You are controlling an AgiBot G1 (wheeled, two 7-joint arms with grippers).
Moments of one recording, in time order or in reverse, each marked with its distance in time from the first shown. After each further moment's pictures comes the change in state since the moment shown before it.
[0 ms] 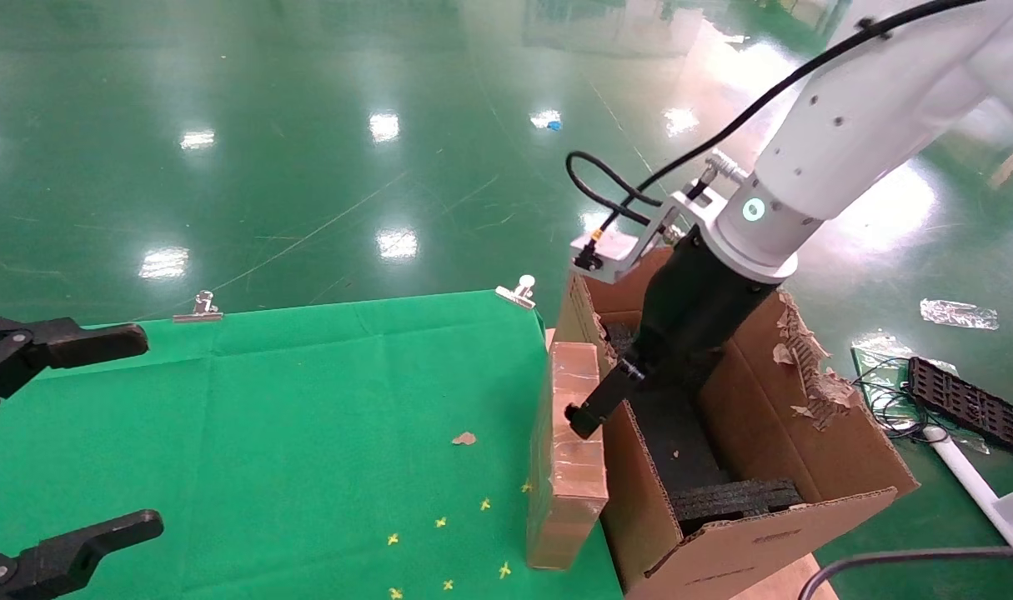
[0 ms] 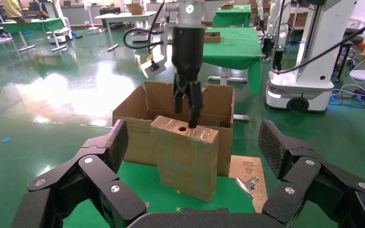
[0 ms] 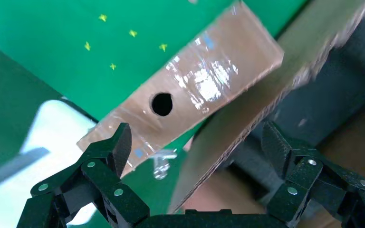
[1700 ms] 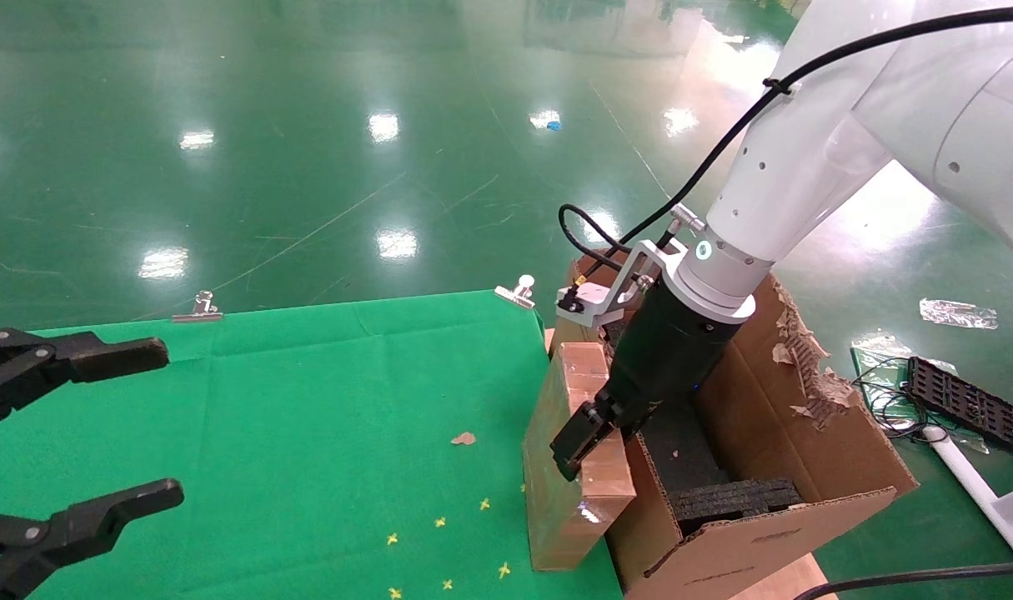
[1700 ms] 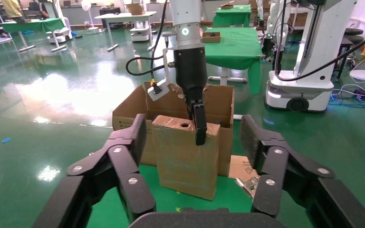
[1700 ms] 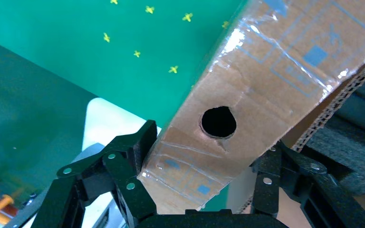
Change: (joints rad) left arm 0.000 -0.001 0.002 0.000 -0.001 -0.001 0.001; right arm -0.023 -0.158 -0.384 -0.273 0.339 0.002 -0.005
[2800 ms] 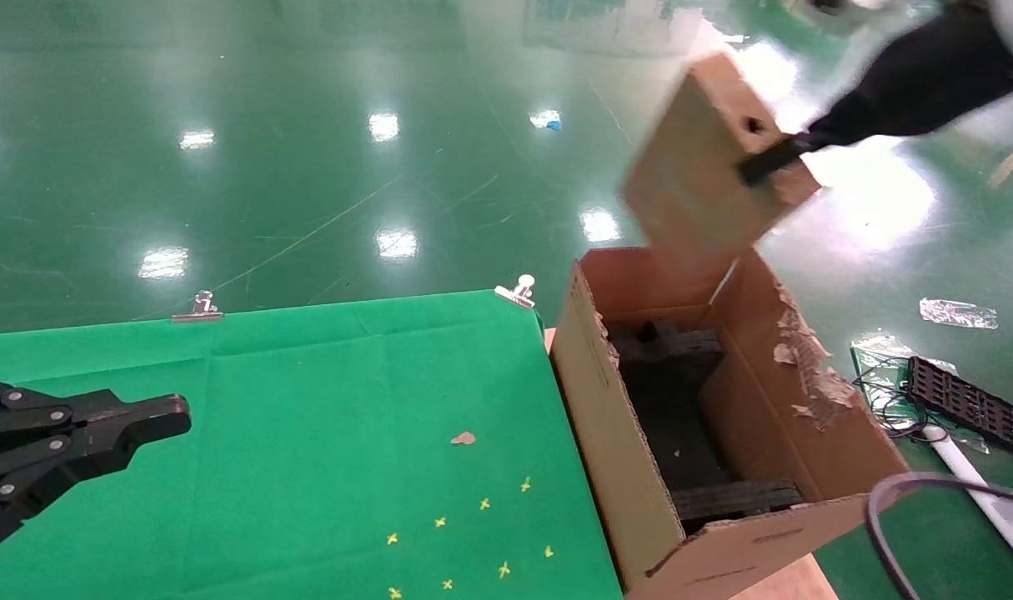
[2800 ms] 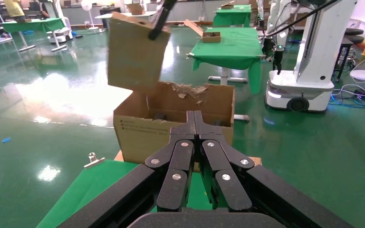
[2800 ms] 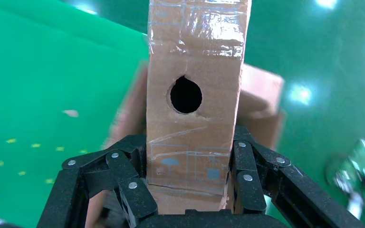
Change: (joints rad) left arm 0.000 0.000 0.001 0.000 -0.001 -0.001 0.001; right arm 0.336 0.222 -0.003 -0.181 -0.073 0.141 -0.356
